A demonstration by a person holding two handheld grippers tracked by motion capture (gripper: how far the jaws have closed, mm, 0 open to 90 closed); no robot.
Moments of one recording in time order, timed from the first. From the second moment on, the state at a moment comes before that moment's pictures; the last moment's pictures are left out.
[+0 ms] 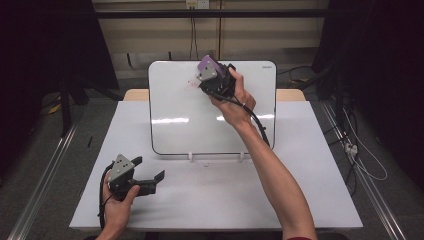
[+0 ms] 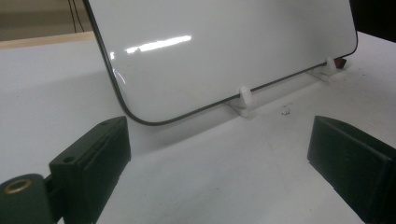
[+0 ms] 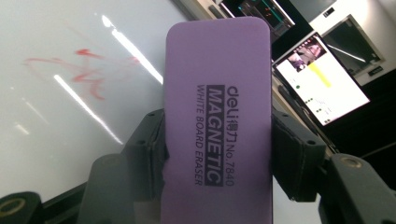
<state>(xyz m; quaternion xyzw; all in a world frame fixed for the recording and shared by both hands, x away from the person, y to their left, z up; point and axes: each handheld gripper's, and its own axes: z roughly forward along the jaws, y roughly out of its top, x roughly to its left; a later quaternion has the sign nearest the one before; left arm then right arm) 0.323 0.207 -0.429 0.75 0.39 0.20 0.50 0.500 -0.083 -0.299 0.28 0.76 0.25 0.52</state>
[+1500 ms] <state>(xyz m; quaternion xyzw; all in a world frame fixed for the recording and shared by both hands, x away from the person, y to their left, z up) 0.322 0.207 -0.429 0.75 0.39 0.20 0.50 0.491 -0.046 -0.313 0.24 0.78 0.26 0.51</state>
